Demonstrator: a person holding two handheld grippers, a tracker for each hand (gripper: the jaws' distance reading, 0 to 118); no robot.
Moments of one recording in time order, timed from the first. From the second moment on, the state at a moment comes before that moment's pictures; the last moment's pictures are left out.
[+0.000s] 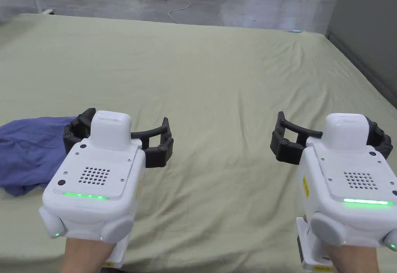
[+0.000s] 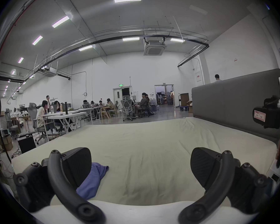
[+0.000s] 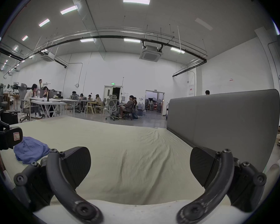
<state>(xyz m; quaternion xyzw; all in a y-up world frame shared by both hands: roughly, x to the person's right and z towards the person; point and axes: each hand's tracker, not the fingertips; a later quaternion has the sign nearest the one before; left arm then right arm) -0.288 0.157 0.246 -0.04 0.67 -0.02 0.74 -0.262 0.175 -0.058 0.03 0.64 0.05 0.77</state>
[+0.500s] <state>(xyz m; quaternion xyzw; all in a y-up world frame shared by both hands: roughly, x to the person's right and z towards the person) -0.287 0.157 0.248 -0.04 0.67 -0.02 0.74 -0.259 0.177 -0.060 0.03 0.64 0.04 0.77</state>
